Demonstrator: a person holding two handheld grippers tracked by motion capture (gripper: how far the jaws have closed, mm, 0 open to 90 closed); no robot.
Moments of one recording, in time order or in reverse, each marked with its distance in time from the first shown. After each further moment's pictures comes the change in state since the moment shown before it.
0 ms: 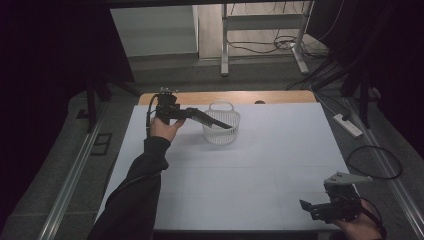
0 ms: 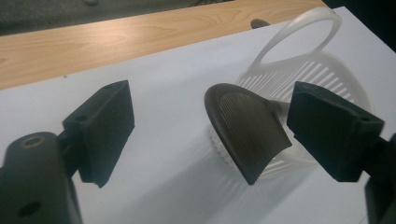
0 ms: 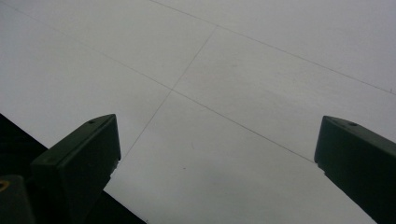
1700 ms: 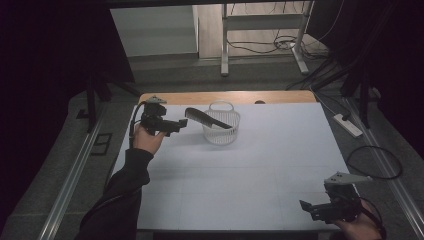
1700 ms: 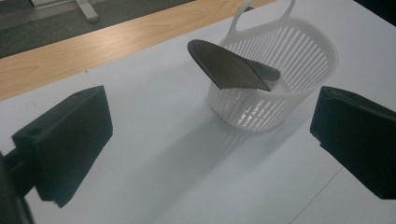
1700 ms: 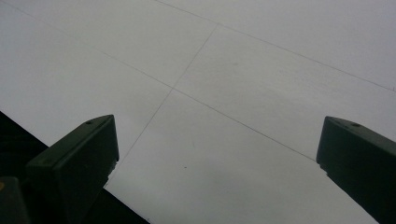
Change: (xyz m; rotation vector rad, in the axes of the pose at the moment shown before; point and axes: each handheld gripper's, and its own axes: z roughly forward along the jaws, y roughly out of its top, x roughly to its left) left arm -0.006 -0.030 -0.052 -0.016 0.003 0.128; right arm 0.000 0.000 0.000 0.006 0.004 0.003
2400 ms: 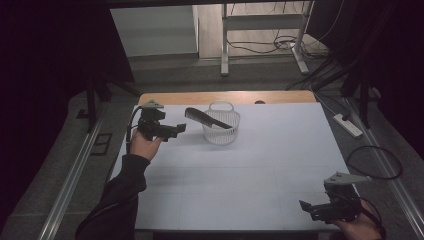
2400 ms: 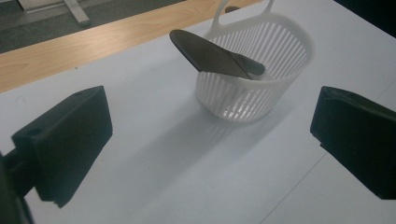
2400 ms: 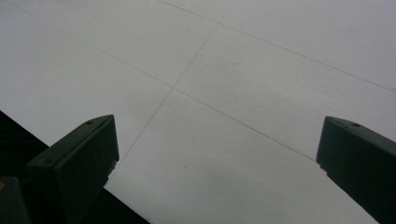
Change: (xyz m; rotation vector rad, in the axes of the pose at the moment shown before) left arm -0.007 -0.012 -0.013 -0.019 -0.031 0.013; right arm 0.001 0.000 0.000 0.003 -0.002 -0.006
